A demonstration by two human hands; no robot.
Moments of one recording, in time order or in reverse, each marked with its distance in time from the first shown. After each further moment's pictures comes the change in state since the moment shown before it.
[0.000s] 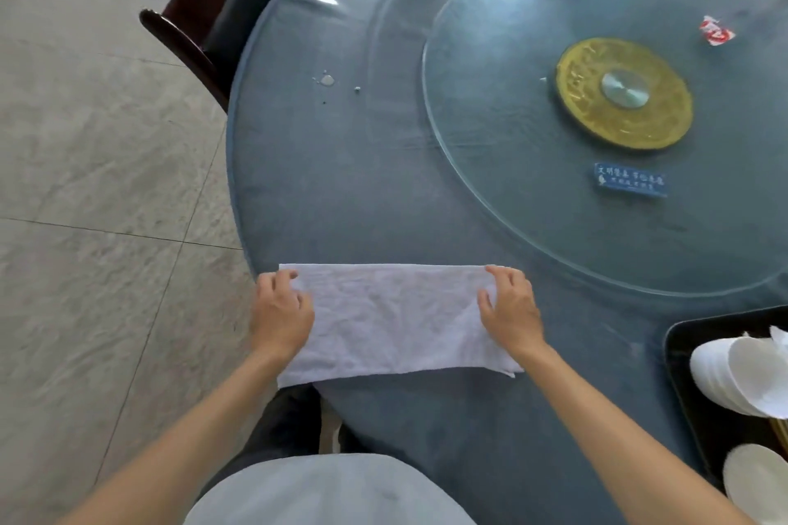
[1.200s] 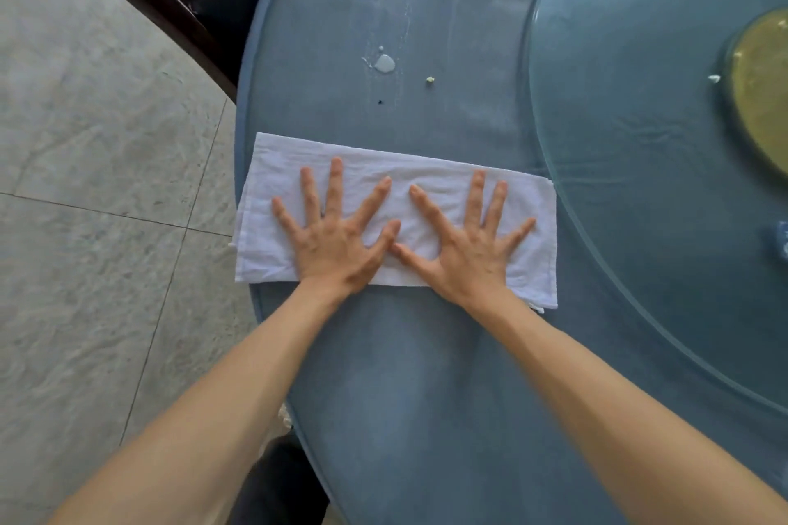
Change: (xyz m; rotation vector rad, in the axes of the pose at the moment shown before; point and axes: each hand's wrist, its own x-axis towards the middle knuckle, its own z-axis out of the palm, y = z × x) left_hand 0.244 0.044 0.040 0.357 0.018 0.303; right_hand 0.195 -0.212 0.115 -0.356 -0.016 -0.245
